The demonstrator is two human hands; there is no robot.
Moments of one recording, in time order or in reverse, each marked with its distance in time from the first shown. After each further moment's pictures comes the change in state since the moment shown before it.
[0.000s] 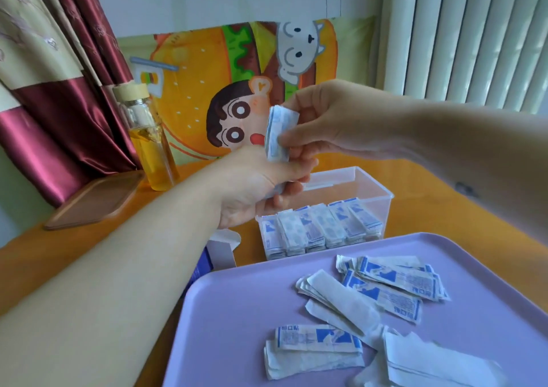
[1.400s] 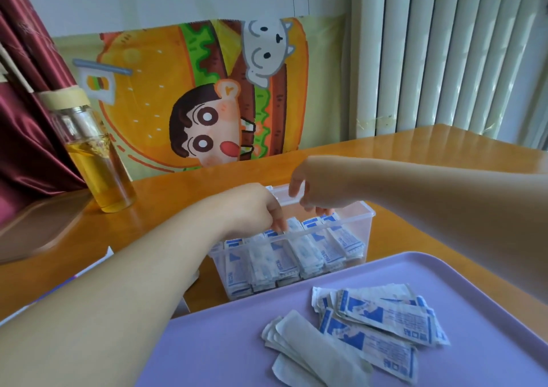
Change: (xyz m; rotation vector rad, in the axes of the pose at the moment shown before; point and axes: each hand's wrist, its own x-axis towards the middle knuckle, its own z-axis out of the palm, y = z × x) left_hand 0.098 -0.036 0.009 1.132 -0.139 -0.042; right_hand 0.024 0.083 -0.026 -0.908 -0.111 0.369
